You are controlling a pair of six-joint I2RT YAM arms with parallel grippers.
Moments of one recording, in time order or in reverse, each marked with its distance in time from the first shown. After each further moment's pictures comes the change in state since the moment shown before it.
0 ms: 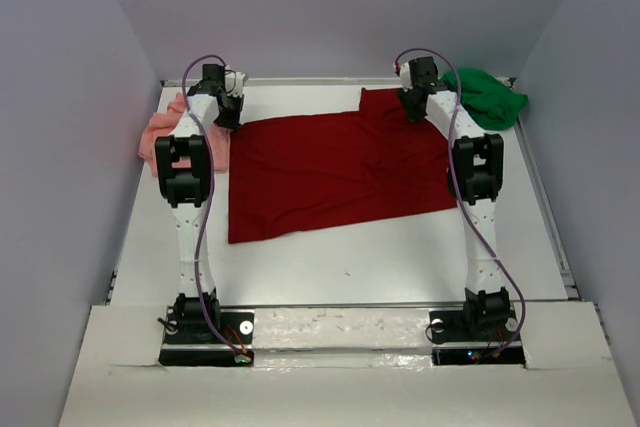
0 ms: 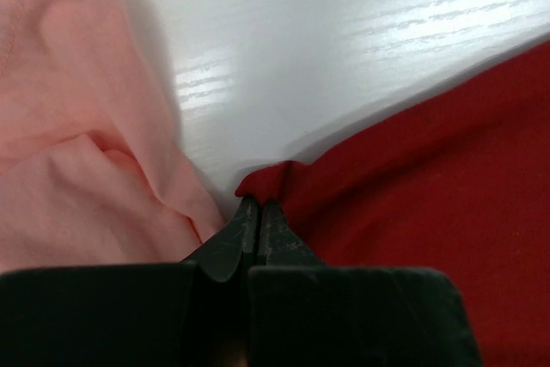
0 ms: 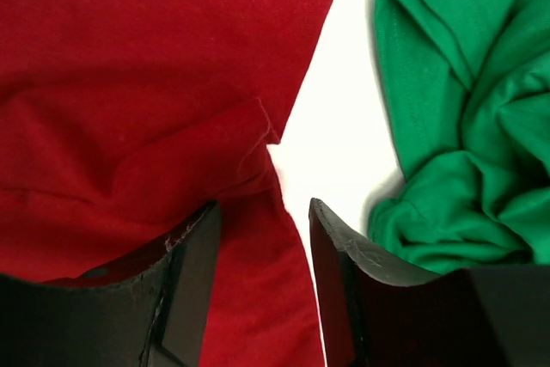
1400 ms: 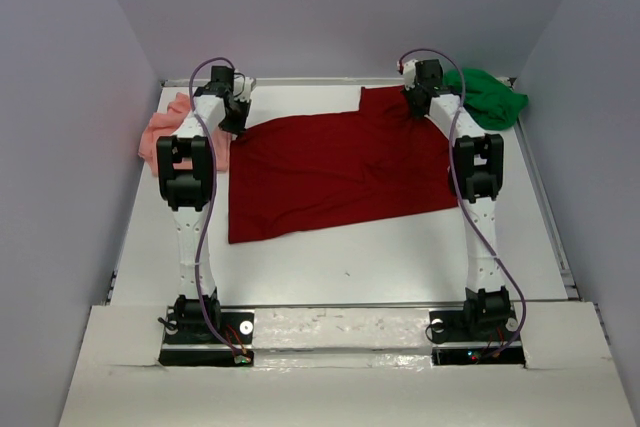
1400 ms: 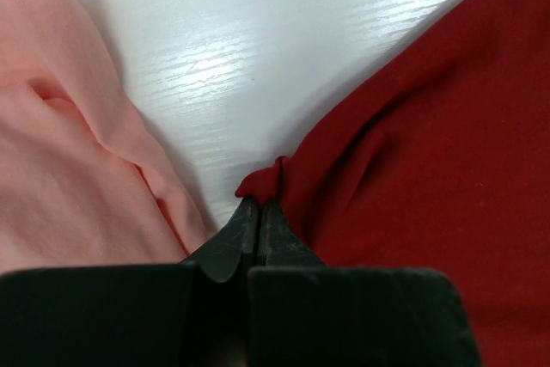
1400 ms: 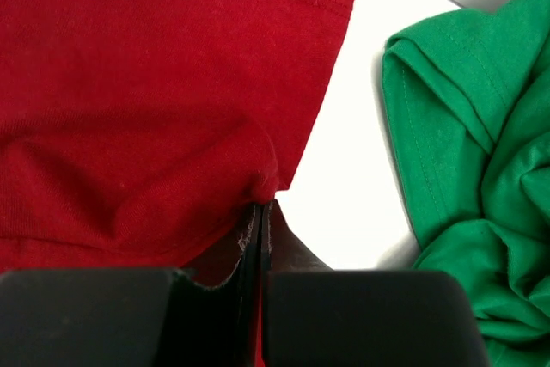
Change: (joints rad) left arm -0.050 -0.097 -0.120 -0.026 -0.060 0.010; right arm -0.038 0.063 0.013 0.127 -0.123 -0.002
